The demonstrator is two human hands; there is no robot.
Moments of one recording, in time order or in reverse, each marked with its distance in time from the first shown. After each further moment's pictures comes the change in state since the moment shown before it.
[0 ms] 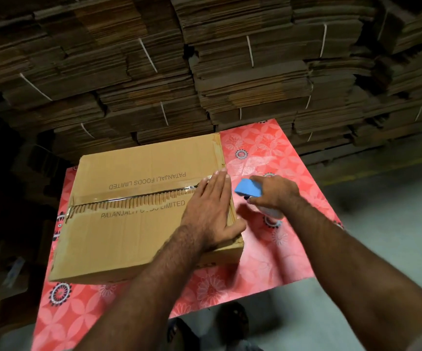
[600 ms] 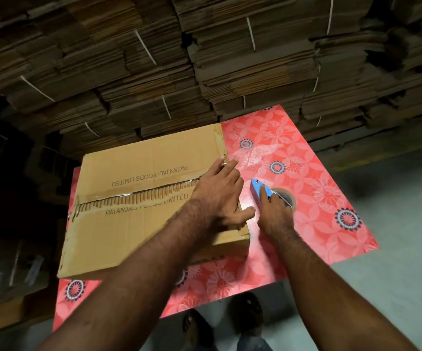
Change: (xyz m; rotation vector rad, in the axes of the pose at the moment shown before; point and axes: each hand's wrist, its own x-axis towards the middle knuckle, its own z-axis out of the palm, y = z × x) left_hand 0.031 -0.005 -0.014 0.289 -0.065 0.215; right_hand -0.032 -0.042 0.109 0.121 0.129 0.250
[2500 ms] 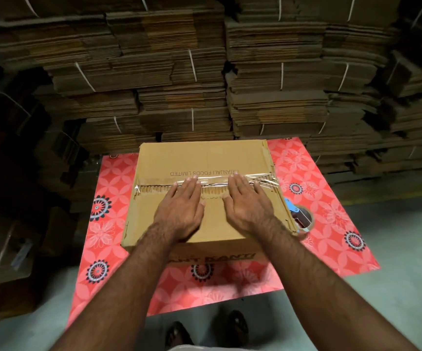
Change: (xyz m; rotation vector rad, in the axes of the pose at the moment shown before) left_hand -0.182 -0.096 0.073 -0.371 0.014 -0.427; right_hand -0.077 -0.183 -0.110 -0.075 0.056 -0.384
